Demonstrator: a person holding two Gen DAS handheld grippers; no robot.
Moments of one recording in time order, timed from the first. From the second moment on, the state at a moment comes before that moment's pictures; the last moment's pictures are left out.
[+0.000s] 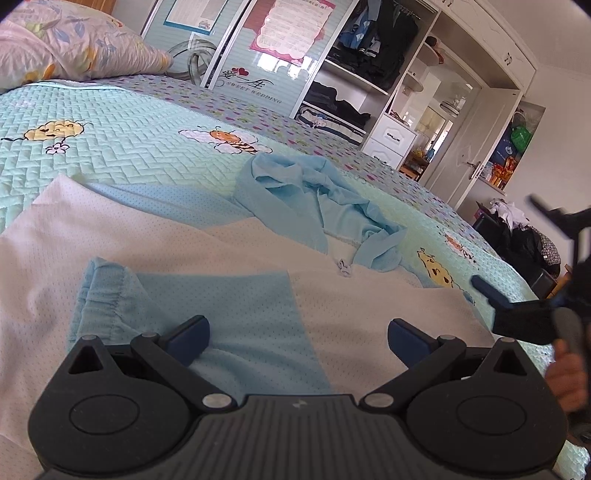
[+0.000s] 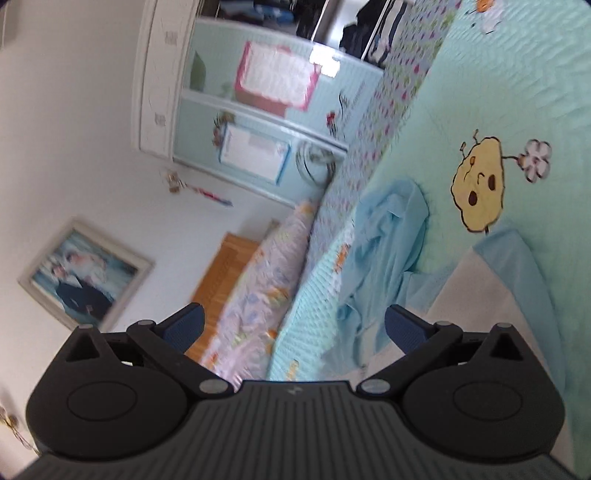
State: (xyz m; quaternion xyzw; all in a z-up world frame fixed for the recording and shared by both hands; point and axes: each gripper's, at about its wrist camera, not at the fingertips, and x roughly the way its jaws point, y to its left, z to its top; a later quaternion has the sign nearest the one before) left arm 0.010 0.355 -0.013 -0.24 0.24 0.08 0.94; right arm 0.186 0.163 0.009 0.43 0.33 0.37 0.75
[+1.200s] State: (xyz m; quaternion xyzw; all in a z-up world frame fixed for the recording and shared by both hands) left arm 0.011 0.362 -0.016 -0.26 0.23 0.06 0.94; right arm 0.068 0.127 0.023 0.33 0.33 0.38 0.80
